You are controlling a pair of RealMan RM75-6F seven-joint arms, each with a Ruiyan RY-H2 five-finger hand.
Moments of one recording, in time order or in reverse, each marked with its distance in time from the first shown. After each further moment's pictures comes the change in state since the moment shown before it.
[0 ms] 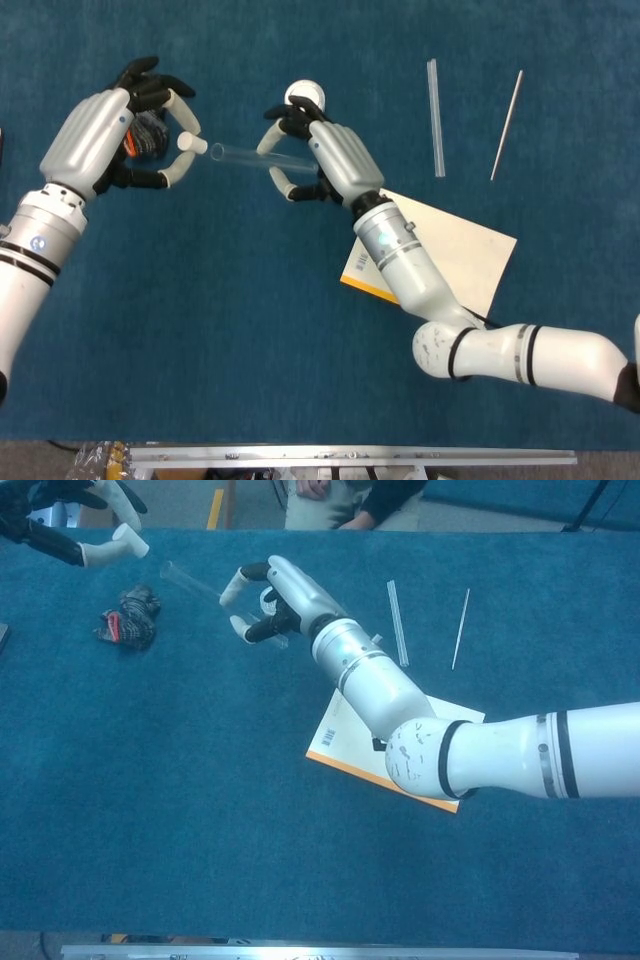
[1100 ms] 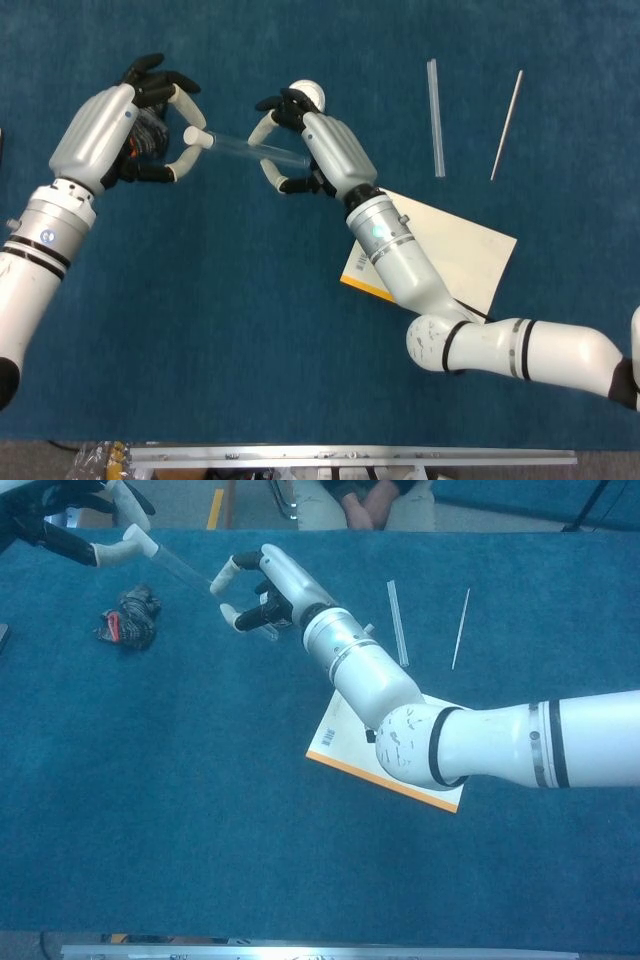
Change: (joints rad) left arm -0.009 -0.049 -0.015 0.037 -0.027 -0.012 -0.002; right arm 0.028 0.001 0.034 0.003 0.031 -0.015 0.022
